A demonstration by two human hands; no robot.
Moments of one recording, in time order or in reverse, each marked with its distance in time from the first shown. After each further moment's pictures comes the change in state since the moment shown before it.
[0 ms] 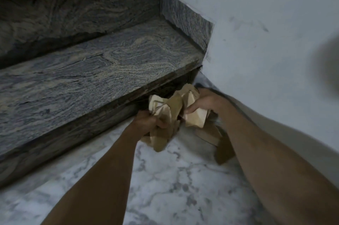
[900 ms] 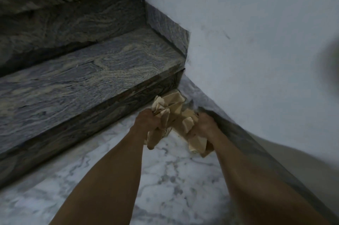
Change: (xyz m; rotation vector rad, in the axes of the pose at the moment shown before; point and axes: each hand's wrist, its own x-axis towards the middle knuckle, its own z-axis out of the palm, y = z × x) left_hand -0.011 0.024 0.042 0.496 0.112 0.093; right_hand -0.077 0.058 0.040 0.044 0.242 0.071
